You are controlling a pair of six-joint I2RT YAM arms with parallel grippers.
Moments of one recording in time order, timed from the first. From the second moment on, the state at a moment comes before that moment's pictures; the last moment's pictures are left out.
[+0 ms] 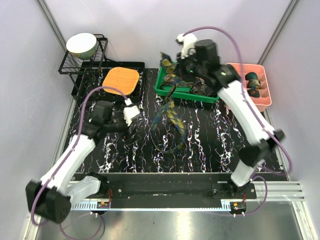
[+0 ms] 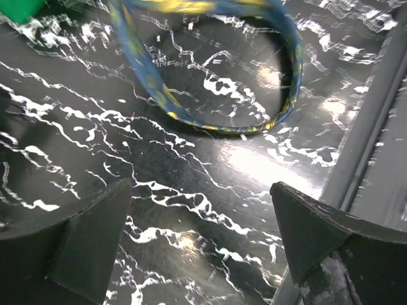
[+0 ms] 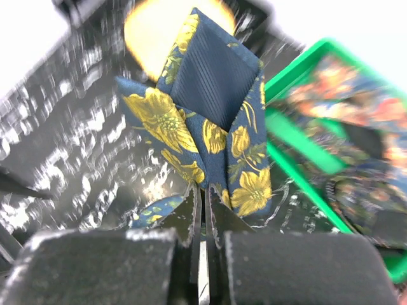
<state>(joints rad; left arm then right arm) -0.30 0.98 0.86 -0.62 0.66 0.51 0.54 1.80 2.08 -0.74 -0.17 0.00</state>
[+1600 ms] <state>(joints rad) -0.66 1.89 1.32 -0.50 0.23 0.50 0.16 1.08 1.44 -0.93 0.19 0.13</state>
